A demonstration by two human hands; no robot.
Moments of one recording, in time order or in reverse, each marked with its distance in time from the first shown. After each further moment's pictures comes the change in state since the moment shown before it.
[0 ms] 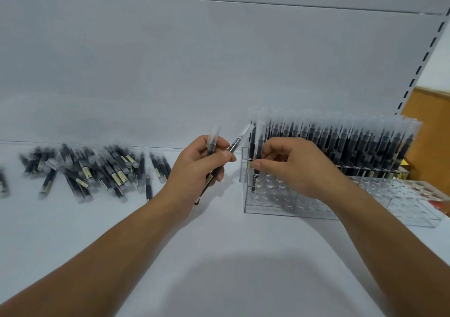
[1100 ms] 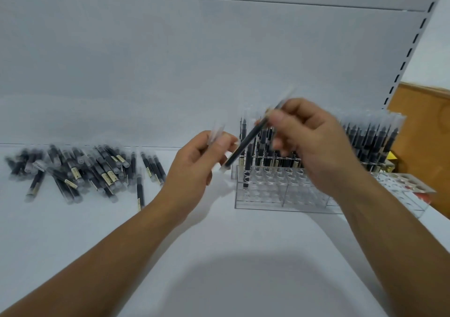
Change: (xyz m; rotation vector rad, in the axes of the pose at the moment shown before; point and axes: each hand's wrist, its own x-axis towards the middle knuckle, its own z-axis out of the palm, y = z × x) left_hand -0.013 0.006 0.017 0.131 -0.012 0.195; right_hand -0.015 -0.012 -0.022 0.744 0.138 -0.198
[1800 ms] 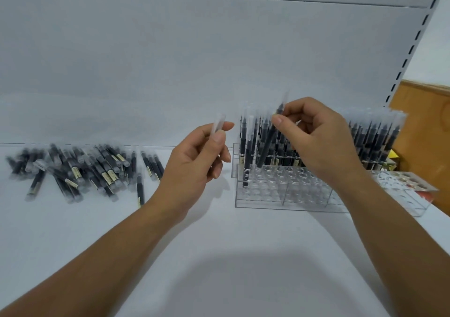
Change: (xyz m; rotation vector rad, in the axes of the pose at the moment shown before) left_hand 0.001 0.003 0.001 -0.101 -0.008 -0.015; right_hand 0.006 0.014 -0.011 -0.500 0.200 -0.134
